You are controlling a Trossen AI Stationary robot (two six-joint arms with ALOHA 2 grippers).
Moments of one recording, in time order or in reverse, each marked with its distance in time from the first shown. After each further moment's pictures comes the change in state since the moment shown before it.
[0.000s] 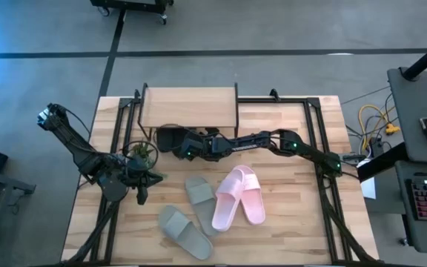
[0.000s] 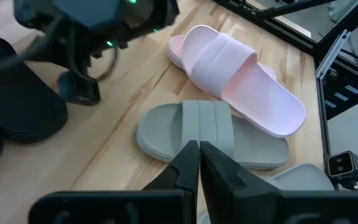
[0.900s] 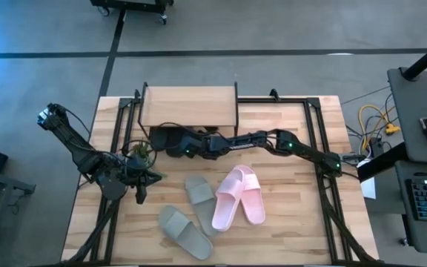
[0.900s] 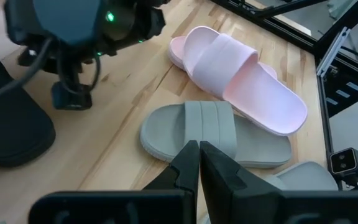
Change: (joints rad) left arm 0.000 -0.023 -0.001 -0.017 0.000 0.025; right arm -0.014 0.061 0.055 -0.009 0.026 -0.085
